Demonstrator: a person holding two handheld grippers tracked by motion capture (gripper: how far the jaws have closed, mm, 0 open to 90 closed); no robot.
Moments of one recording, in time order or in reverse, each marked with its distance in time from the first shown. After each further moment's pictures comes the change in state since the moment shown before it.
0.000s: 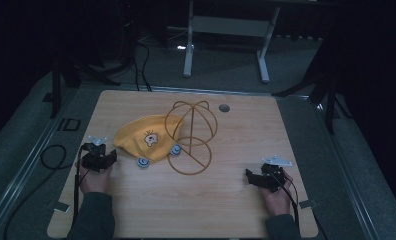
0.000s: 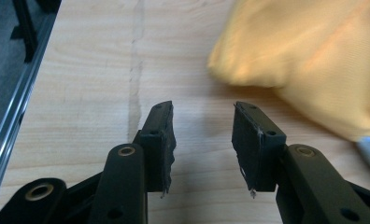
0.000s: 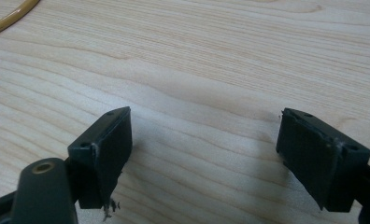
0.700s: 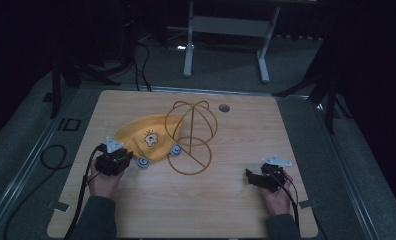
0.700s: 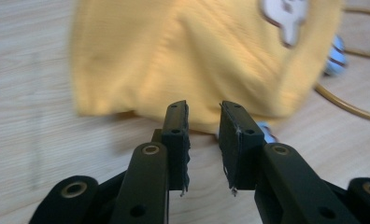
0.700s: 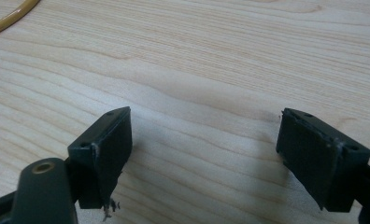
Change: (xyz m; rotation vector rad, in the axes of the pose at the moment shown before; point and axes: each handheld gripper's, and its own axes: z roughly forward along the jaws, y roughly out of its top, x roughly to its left) left arm -0.043 0.001 -0.023 -0.072 -0.228 0.213; right arm 0.000 0.000 0.000 0.001 -0.001 0.000
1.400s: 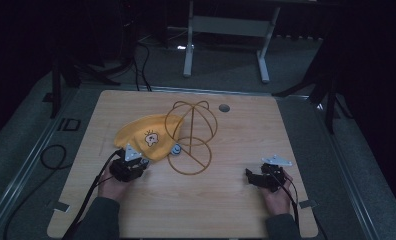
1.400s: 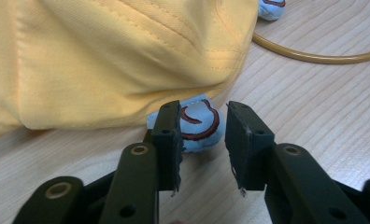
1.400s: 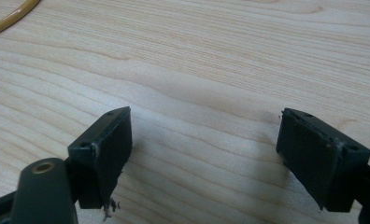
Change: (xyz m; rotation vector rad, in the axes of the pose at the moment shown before) left arm -0.026 -0.009 0.023 0.067 -0.122 0.212; right arm 0.000 0.000 0.001 0.000 0.004 0.000
